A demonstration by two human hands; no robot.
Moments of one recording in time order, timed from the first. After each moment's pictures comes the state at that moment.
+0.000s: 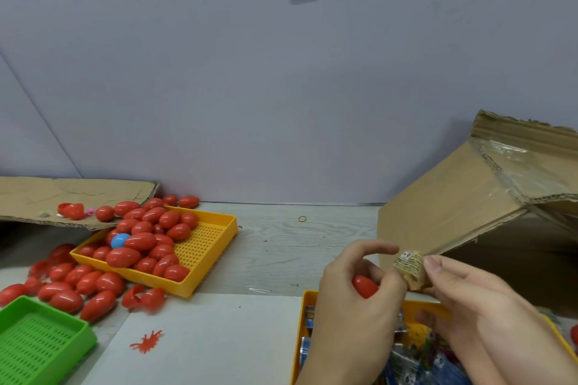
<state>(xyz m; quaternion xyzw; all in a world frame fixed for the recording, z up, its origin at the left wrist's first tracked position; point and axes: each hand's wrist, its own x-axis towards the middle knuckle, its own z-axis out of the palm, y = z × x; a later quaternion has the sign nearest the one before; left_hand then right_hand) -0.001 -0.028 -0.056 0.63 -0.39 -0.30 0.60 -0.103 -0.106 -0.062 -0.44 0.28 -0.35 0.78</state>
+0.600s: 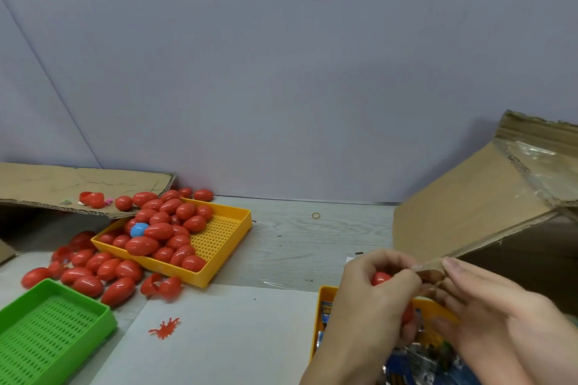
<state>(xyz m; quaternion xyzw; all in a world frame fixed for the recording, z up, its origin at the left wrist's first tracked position) 0.003 -0.024 -0.053 0.55 -0.35 -0.43 0.62 -0.102 -0.095 -0.051 -0.37 0.29 -0.35 0.81</state>
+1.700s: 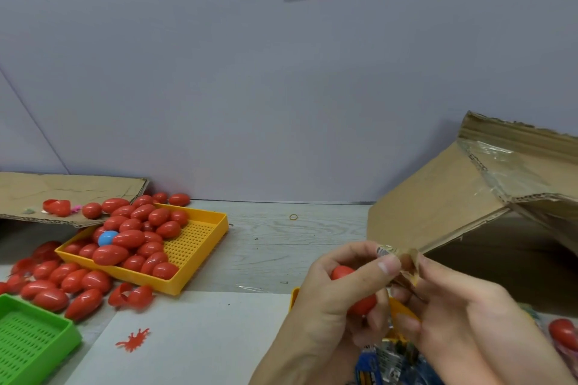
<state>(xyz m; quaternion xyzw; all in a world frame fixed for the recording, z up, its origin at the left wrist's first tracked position) 0.007 -0.023 -0.051 0.40 -0.31 -0.53 0.68 -0.098 -0.091 -0.042 -0.30 0.31 -0.35 0.84</state>
